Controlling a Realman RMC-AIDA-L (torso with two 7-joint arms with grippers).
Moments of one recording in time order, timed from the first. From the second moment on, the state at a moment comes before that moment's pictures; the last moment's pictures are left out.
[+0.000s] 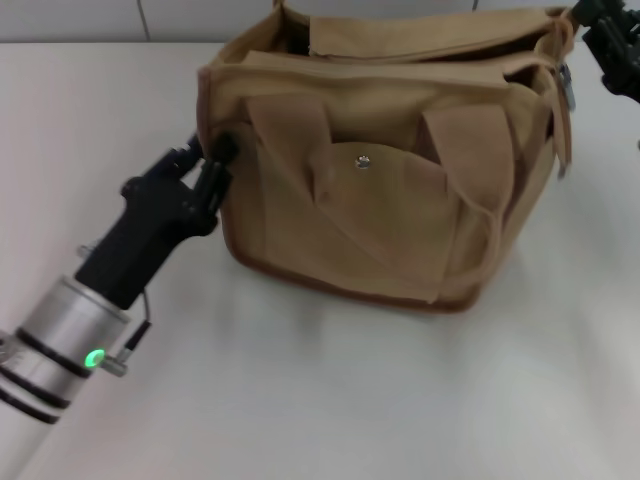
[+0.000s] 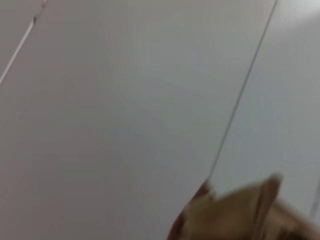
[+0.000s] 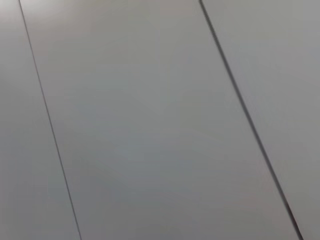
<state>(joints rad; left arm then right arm) -0.42 -2.08 0.22 -0.26 1.61 1.55 -0.52 0.59 2.07 0.21 -0.16 -1.96 -1.52 0.88</state>
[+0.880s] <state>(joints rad) -0.28 -1.93 0.88 0.39 1.66 1.98 -0.88 0.40 2.06 -0.57 -0.46 -2.00 -2.14 0.93</state>
